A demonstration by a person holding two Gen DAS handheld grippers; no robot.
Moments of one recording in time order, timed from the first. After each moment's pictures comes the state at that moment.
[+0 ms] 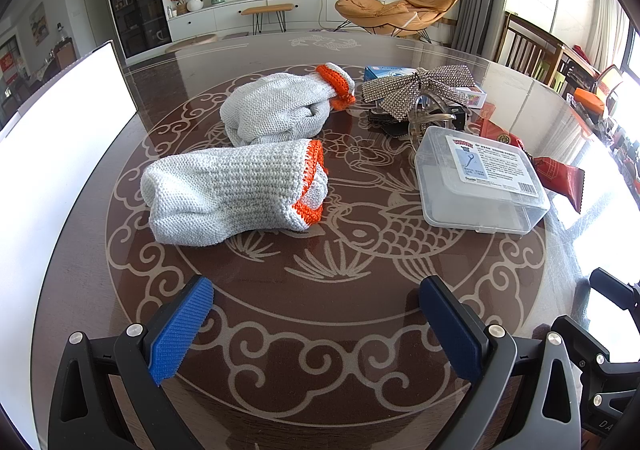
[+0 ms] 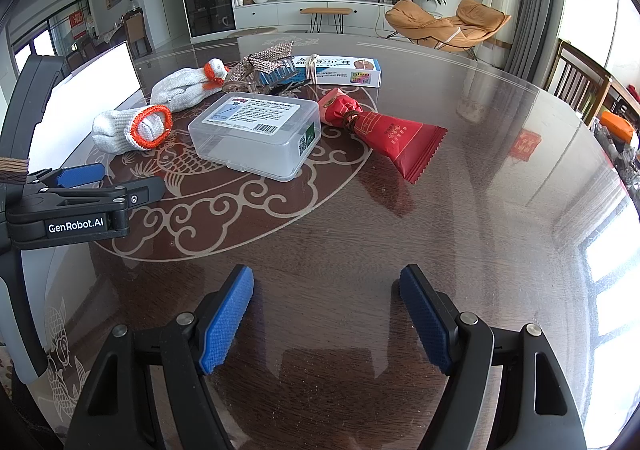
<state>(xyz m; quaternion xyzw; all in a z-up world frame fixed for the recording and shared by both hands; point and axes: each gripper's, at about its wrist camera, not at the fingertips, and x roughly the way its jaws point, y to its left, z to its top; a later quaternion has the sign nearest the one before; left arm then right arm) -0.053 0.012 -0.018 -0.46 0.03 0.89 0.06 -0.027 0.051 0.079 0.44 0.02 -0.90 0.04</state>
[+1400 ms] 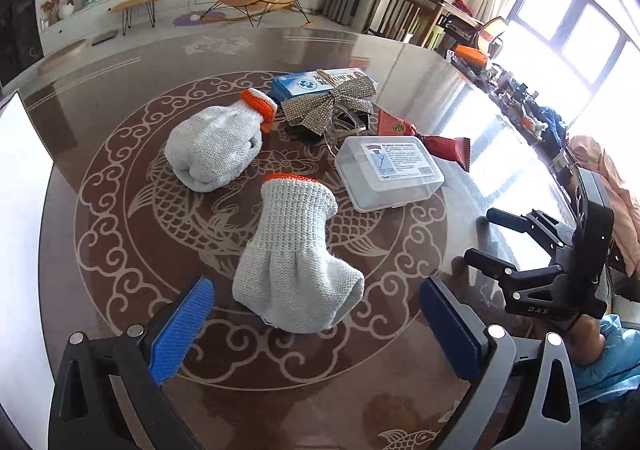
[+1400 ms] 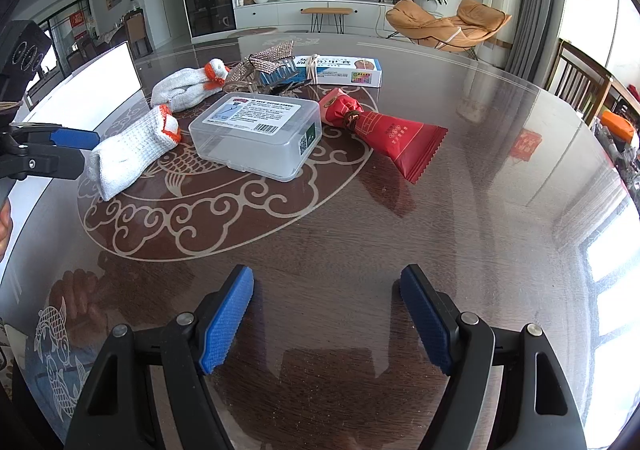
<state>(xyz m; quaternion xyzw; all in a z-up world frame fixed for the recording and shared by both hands) -0.076 -0.044 0.036 -0.49 0.04 0.82 0.30 -0.028 0.051 0.079 0.44 0.02 -0.90 0.04</state>
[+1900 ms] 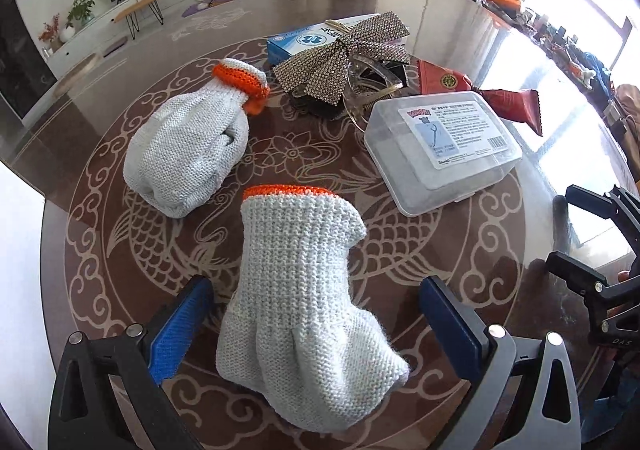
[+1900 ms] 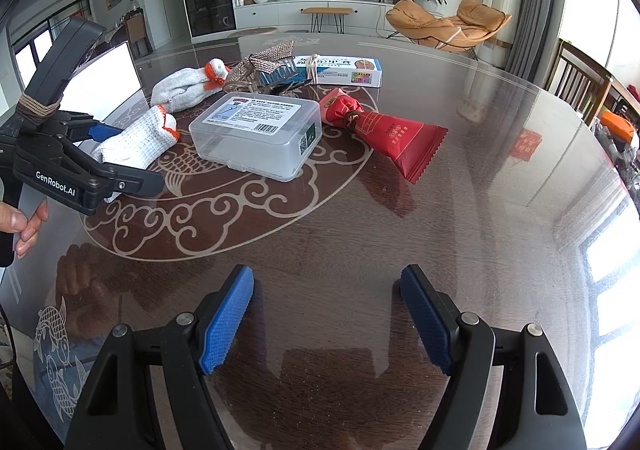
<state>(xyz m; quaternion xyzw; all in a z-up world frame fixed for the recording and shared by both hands) -0.115 0.008 -0.009 -0.52 0.16 0.80 0.24 -0.028 0.052 0.079 0.44 0.02 -0.90 0.04</state>
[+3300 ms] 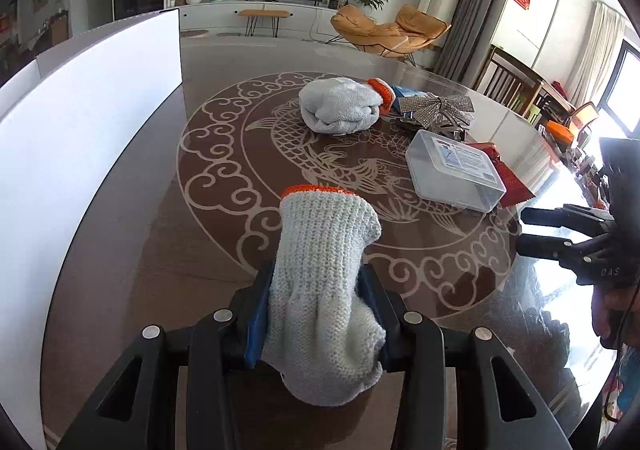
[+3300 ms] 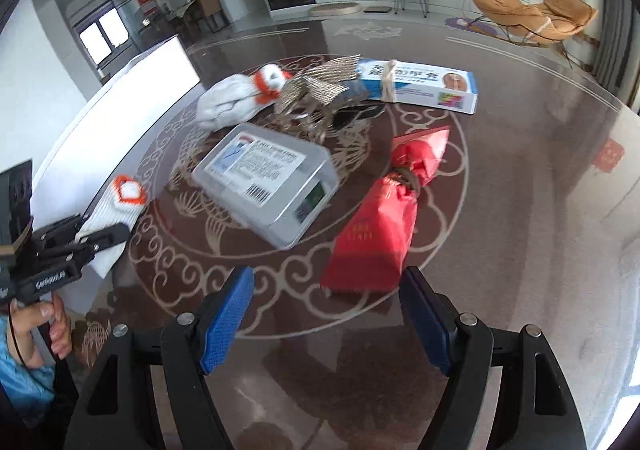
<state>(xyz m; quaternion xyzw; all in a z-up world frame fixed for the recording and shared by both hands) -0.020 -0.089 -0.005 -0.44 -0.04 0.89 0.11 -0.091 0.041 0.098 0.49 0.03 -0.84 0.23</state>
